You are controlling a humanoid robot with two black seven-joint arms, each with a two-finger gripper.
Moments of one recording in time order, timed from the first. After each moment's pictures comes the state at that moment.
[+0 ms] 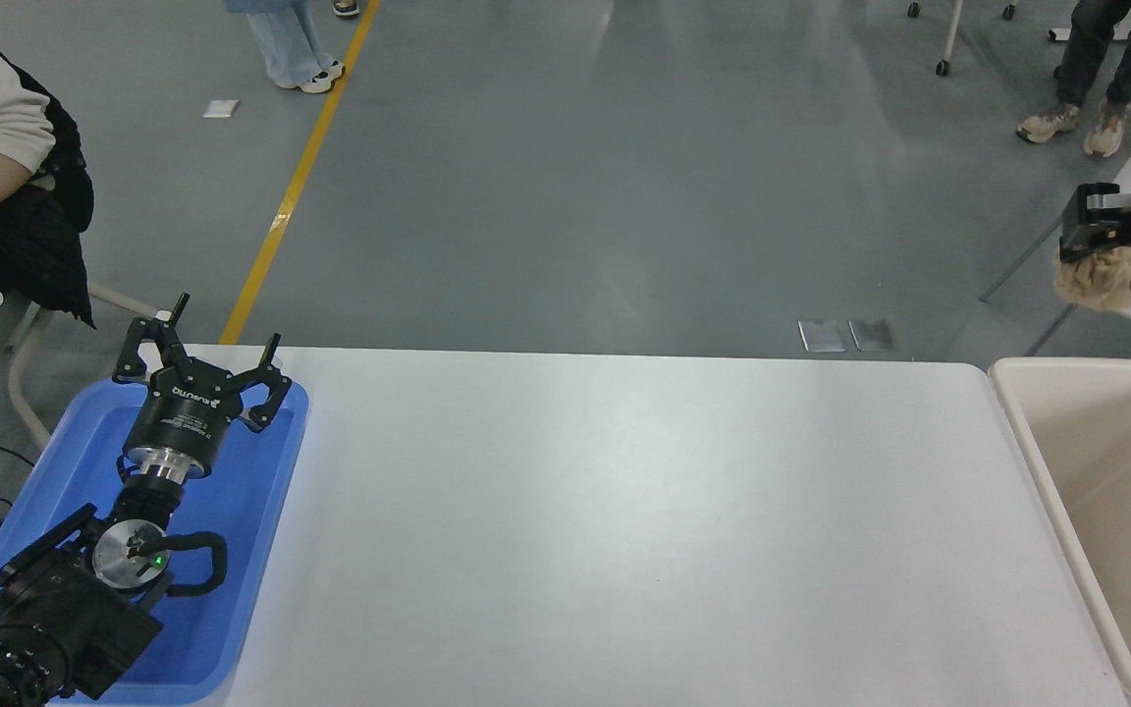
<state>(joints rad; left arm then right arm) -0.60 0.23 -0.89 -0.31 -0.14 -0.79 -0.37 2.43 -0.63 -1.46 1.39 -0.41 0.52 -0.02</state>
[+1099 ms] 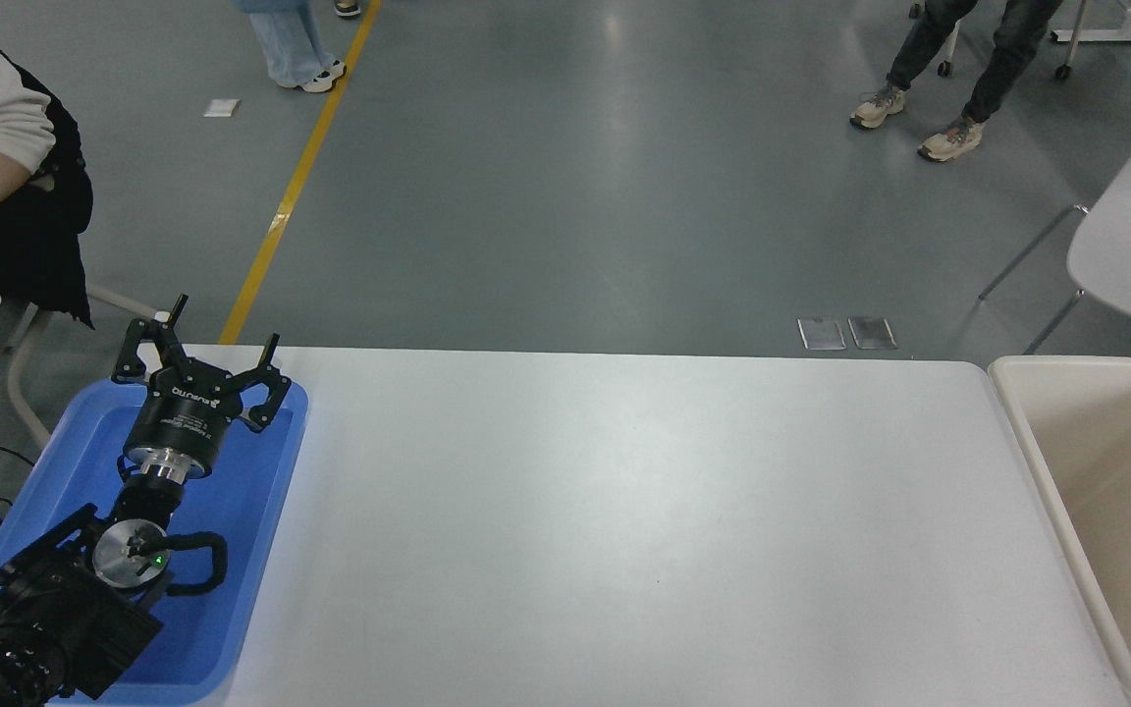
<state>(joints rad) -0.60 0.23 -0.89 -0.31 -0.14 -0.79 -0.37 1.62 -0.67 -1.46 0.84 -0.12 0.08 -0.03</state>
